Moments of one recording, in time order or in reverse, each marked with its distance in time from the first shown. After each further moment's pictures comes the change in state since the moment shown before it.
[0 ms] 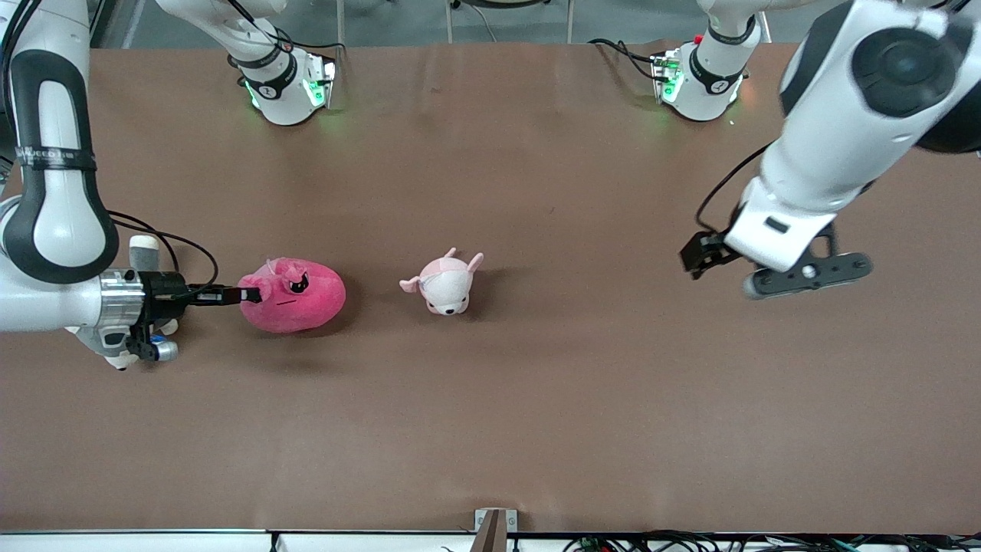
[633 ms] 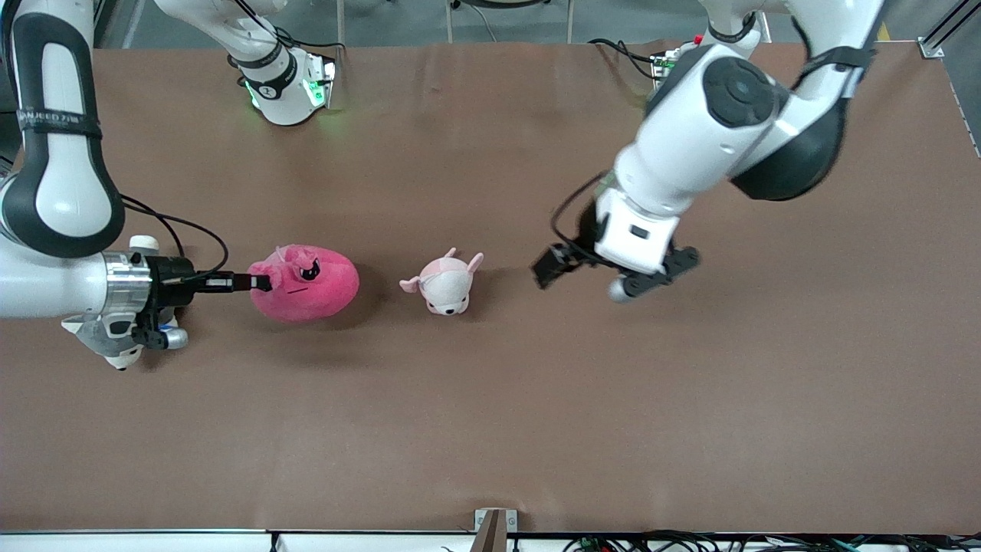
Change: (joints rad) left arm -0.188 0.142 -0.001 -0.012 -0.156 0.303 -0.468; right arm 0.049 -0.064 0.000 -0.001 0.000 -0.012 0.047
